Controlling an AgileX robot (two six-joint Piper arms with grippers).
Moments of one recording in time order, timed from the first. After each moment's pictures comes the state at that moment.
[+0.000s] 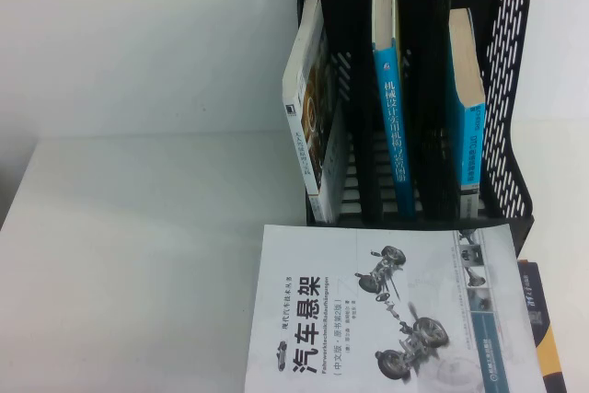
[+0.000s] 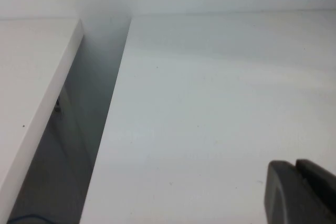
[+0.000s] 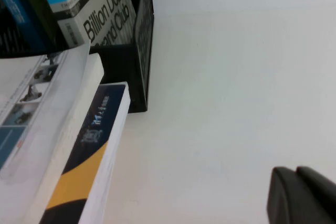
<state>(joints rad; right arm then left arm) 0.00 -0.01 0.02 0.06 0.41 0.01 -0.06 -0.01 0.02 0.06 0.36 -0.11</state>
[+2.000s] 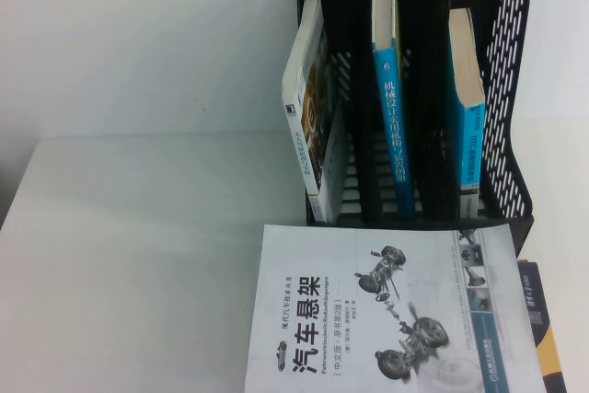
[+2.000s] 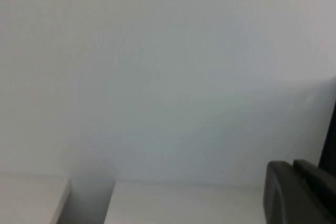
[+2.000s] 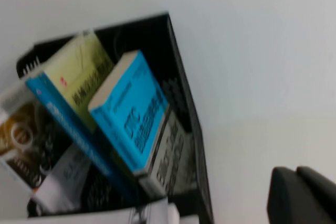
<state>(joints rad) 0.00 0.25 -0.44 0.17 0.43 0.09 -0.06 0.23 -0.46 -0.01 0.27 -0.16</state>
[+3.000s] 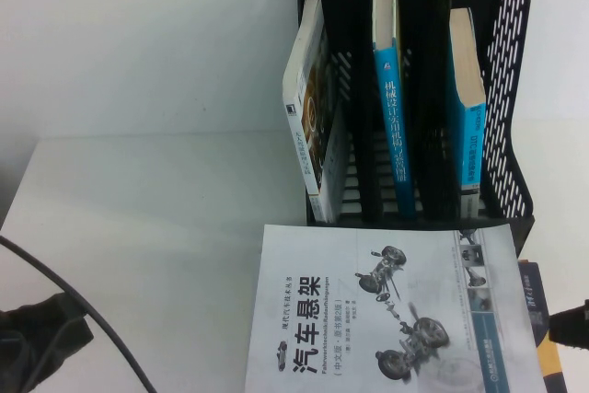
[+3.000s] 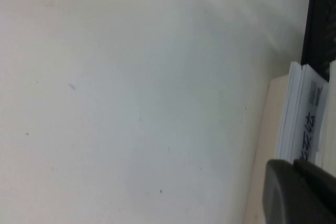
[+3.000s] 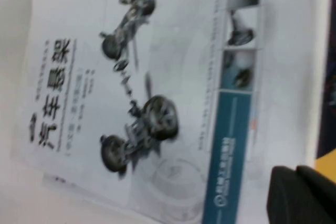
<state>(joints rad) 0.00 1.12 -0.52 0.91 0.75 -0.55 -0.06 0.88 -0.47 -0.66 0.56 -0.09</state>
